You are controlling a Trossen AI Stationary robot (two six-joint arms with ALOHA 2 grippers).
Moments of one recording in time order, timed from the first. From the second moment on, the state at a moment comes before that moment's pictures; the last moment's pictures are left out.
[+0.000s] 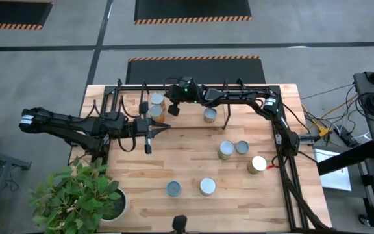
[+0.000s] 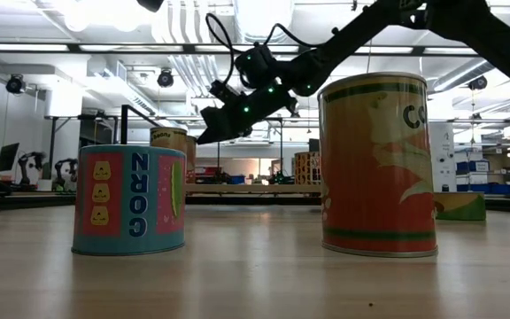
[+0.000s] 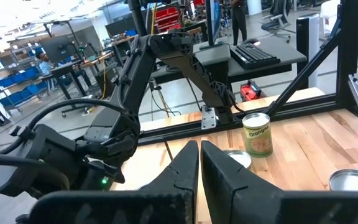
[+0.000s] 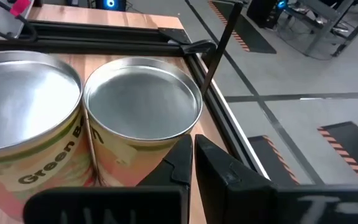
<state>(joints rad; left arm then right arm) -0.11 0.99 0.77 0.15 -0.25 0.25 -0.40 2.19 1.67 0.16 -0.06 -0.26</state>
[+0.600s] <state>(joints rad) -0.11 0.99 0.77 0.15 -0.25 0.25 -0.38 2.11 1.67 0.04 -0.05 -0.26</state>
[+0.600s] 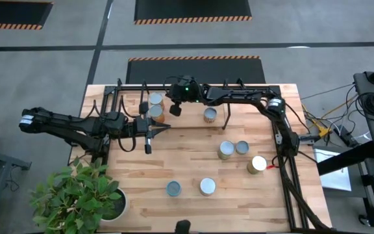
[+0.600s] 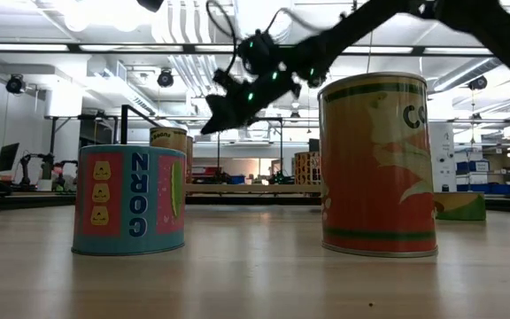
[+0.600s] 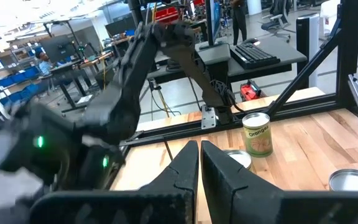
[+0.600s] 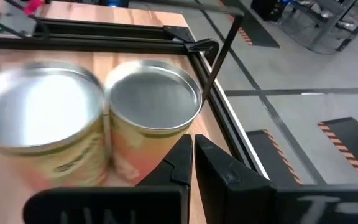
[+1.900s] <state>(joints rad) -0.10 0.99 0.77 0.15 -0.25 0.23 0.14 1.46 1.20 -1.01 0.14 0.38</state>
